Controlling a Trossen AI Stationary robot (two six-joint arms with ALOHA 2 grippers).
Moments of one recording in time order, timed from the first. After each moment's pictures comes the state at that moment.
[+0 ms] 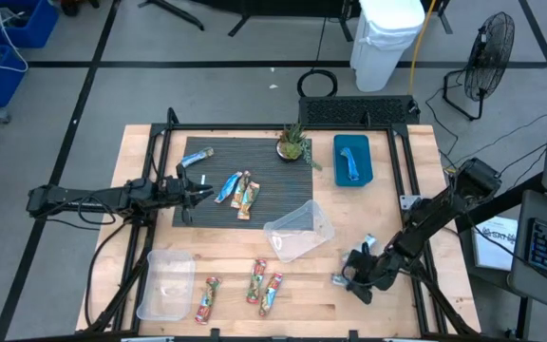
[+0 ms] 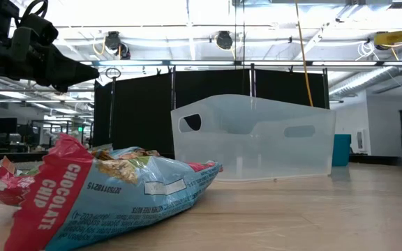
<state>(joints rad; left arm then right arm) 0.02 0.25 0.01 0.21 -0.18 0.02 0.80 1.51 0.36 0.21 0.19 1.30</state>
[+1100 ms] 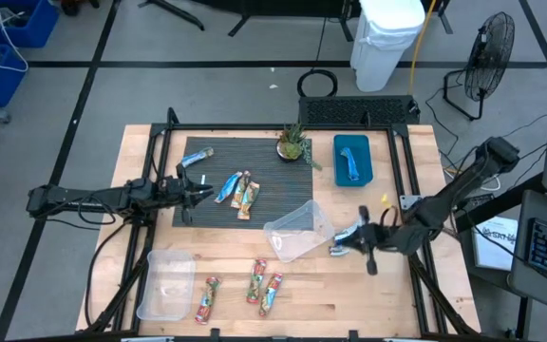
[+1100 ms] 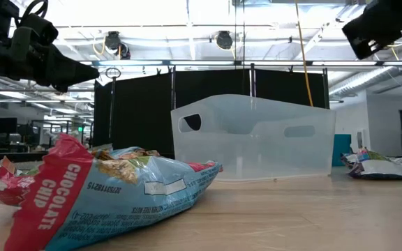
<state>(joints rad) 0.02 0.26 0.01 0.21 -0.18 0.02 0.69 0.90 0.44 0.02 0.61 0.33</state>
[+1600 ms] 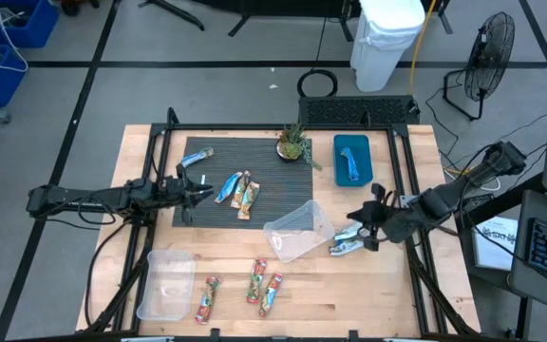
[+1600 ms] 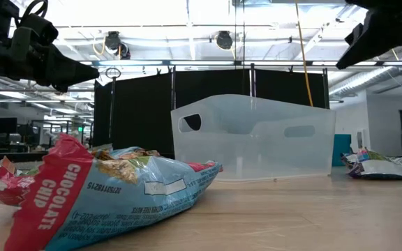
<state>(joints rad) 0.02 0.25 0.01 0.21 -0.18 0.02 0.53 0.87 0.67 -0.69 0.59 0.49</state>
